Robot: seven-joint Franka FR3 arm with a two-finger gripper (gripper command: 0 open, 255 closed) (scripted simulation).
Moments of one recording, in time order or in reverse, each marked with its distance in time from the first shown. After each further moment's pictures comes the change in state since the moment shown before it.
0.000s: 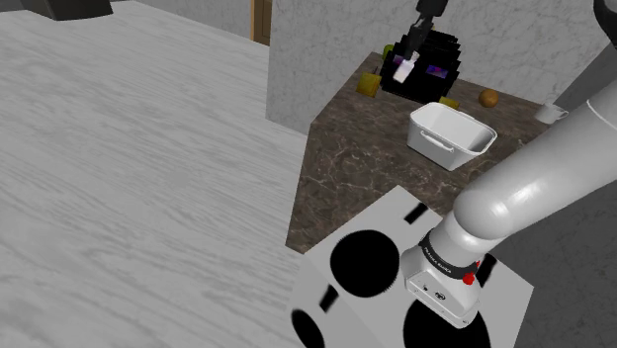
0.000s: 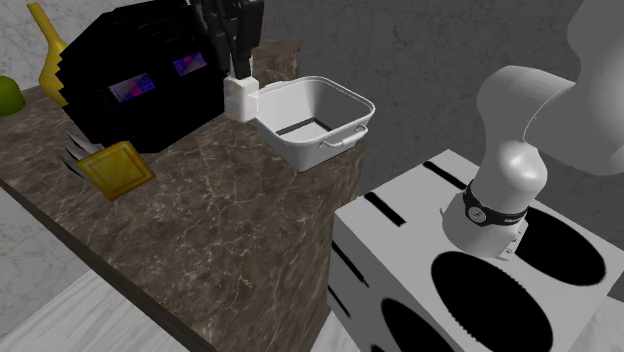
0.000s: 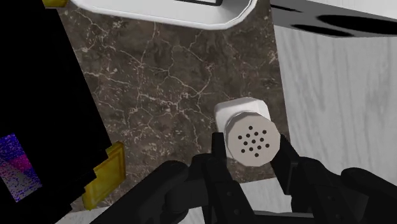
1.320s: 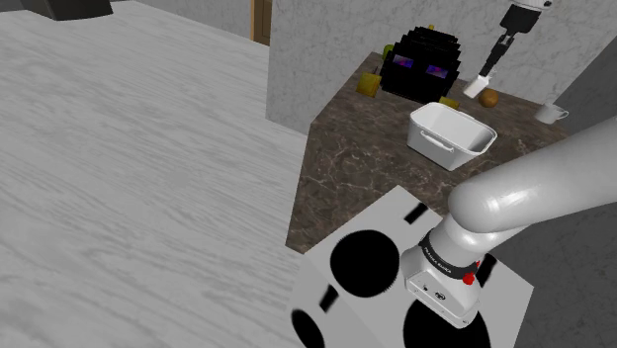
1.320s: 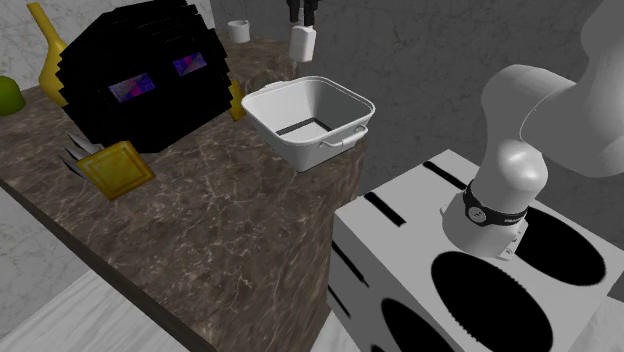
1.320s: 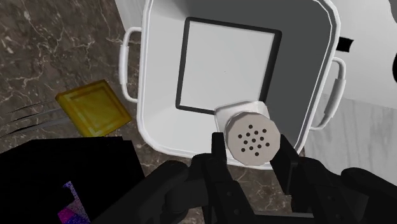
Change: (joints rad) arm -0.159 -0.200 -0.220 -0.111 -0.134 -0.046 -0.347
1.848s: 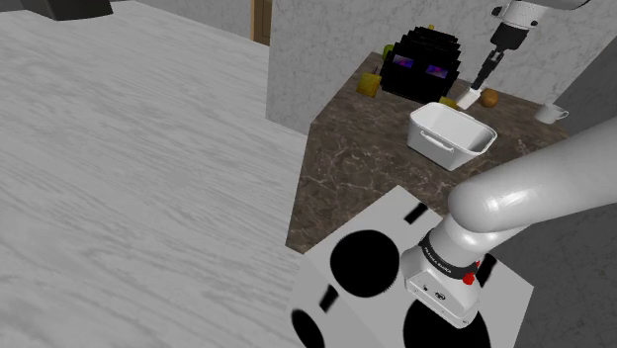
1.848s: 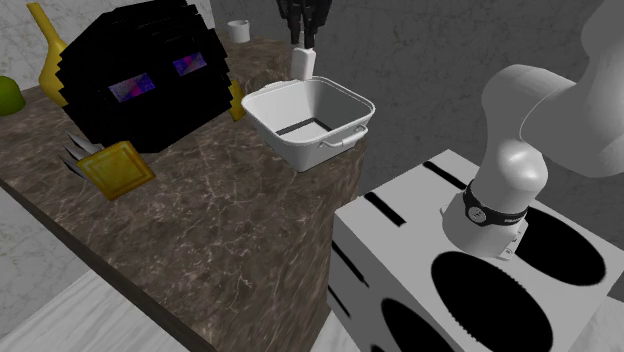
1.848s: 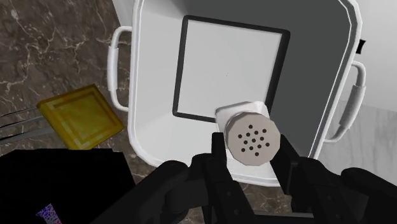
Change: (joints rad) arm -0.007 -0.007 -0.014 -0.112 -0.011 0.105 0.003
